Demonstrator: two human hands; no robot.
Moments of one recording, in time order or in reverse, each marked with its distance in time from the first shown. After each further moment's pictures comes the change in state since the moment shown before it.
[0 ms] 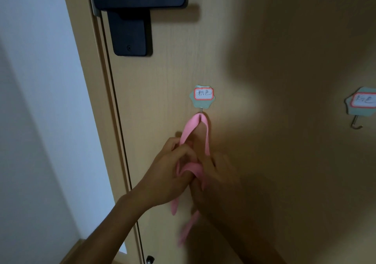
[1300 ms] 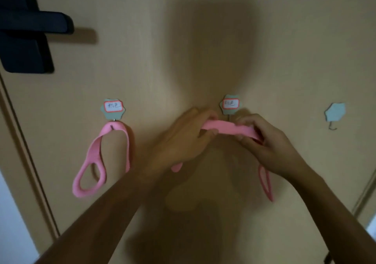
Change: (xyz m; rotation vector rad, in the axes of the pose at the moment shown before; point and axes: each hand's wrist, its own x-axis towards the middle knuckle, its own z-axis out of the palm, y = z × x) left_hand 0.105 0.165 0.084 0.050 -0.114 0.375; right_hand -0.016 0.131 -0.234 0.094 0.125 -0.027
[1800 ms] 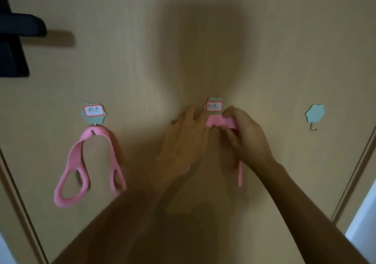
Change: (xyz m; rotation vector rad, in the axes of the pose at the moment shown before) left_hand 0.018 0.019 0.038 0.370 0.192 -0.075; right_hand 0.023 0.030 0.013 -0.284 0.203 -0.059
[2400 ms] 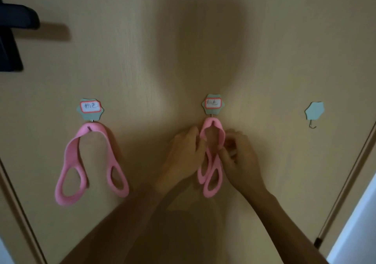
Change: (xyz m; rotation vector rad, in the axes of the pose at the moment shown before) left_hand -0.024 0.003 0.012 -0.383 -0.219 -0.265; right_hand -0.054 -0.001 0.030 0.188 0.040 0.184
